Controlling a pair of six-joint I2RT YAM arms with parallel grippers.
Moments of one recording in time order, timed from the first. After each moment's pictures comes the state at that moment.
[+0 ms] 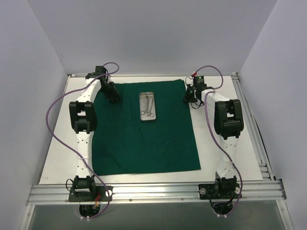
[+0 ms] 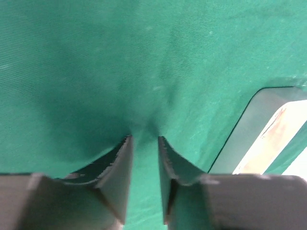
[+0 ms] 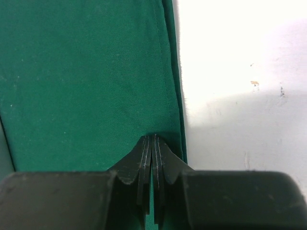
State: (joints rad) left arm -0.06 2.57 2.35 -0.98 0.33 -0.48; right arm 0.14 2.22 1.59 -0.24 -0.14 0.36
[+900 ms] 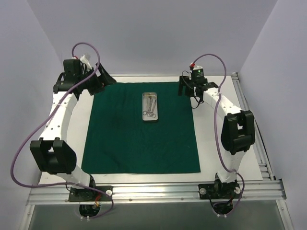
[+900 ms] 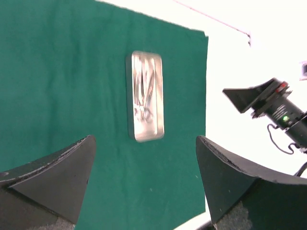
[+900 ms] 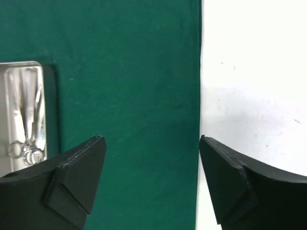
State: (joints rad) left arm -0.03 1.63 1.68 -0.65 0.41 -0.54; right arm 0.24 1.90 1.51 -0.38 0.07 0.26
